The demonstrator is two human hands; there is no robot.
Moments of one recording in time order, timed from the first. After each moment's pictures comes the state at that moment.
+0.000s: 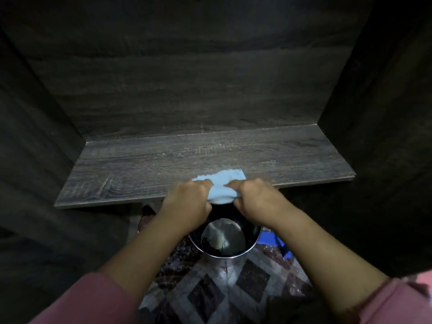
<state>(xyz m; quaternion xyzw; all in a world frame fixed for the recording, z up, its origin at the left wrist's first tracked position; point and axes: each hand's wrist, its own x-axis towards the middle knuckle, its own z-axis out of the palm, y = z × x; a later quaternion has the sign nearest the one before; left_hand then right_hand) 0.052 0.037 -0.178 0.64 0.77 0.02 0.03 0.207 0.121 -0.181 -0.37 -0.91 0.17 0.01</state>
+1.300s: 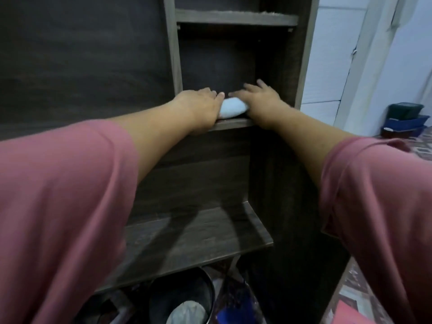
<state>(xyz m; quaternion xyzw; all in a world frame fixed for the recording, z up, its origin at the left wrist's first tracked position) 0.168 0.189 0.176 0.72 0.64 -0.04 -0.25 0.325 0.292 0.156 -0.42 -0.88 -0.13 0.21</state>
